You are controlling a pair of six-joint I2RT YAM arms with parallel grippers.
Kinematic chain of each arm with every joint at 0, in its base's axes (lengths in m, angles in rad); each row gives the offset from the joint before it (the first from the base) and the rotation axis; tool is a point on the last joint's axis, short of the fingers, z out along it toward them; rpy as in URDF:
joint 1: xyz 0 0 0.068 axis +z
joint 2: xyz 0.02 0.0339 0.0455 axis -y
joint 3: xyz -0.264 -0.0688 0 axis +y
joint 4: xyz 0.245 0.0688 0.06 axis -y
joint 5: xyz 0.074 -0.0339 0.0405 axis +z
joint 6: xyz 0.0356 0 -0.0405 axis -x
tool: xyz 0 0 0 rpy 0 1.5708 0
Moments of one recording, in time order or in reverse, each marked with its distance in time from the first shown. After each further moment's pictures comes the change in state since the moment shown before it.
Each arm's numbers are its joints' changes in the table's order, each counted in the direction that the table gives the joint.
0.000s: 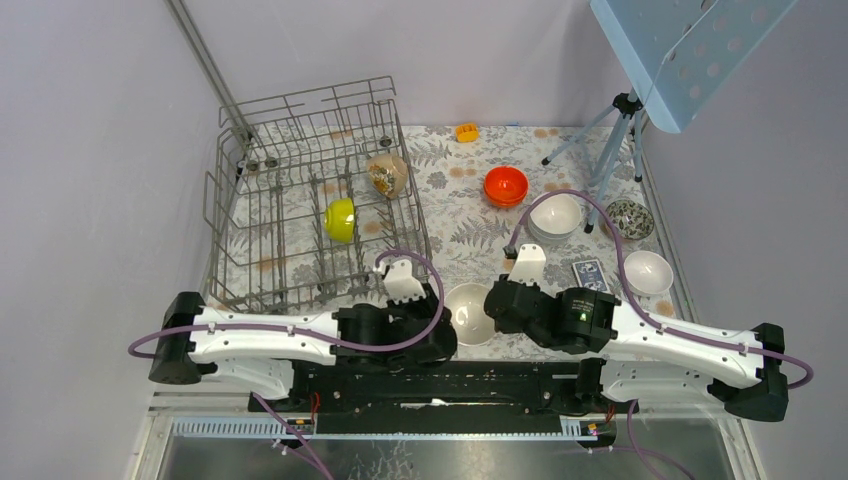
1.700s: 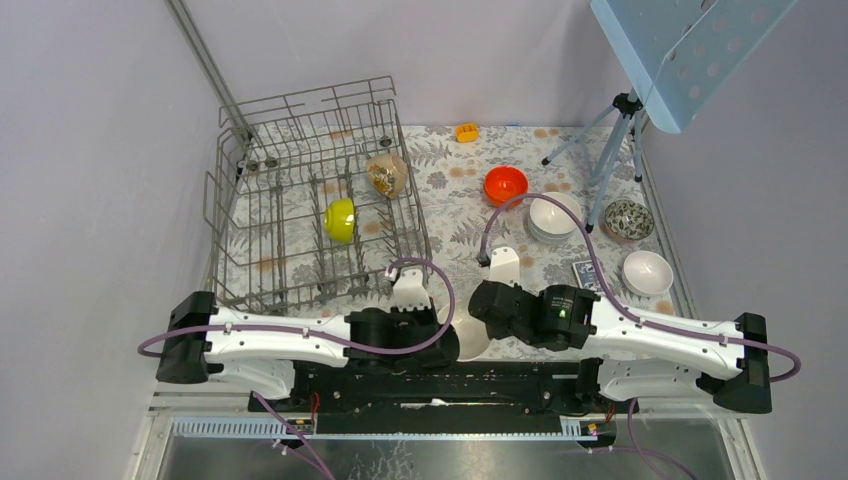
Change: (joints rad) left arm 0.008 -0.045 0.063 0.006 -0.112 -0.055; right arm 0.008 -0.101 -0.035 0.001 0.080 0.183
